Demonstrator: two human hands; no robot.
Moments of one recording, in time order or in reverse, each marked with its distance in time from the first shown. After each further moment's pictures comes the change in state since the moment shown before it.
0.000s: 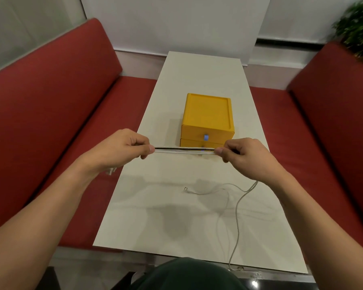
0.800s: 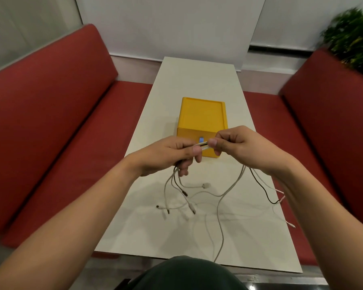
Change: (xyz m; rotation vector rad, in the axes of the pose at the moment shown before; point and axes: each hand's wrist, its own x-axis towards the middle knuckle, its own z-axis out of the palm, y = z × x) left_hand 0.030 0.054 0.060 -0.476 -0.362 0.170; right_hand -0.001 -0.034 -0.036 0.248 -0.184 -0.104
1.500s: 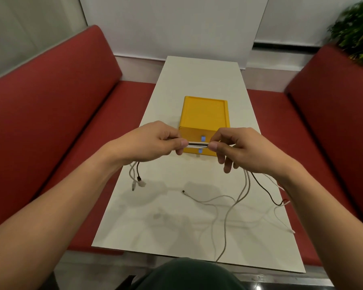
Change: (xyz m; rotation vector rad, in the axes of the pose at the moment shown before) left_hand -0.022 0.032 -0.022 0.502 0.220 -0.096; right_hand -0.011 0.002 0.001 -0.042 0.000 -0.018
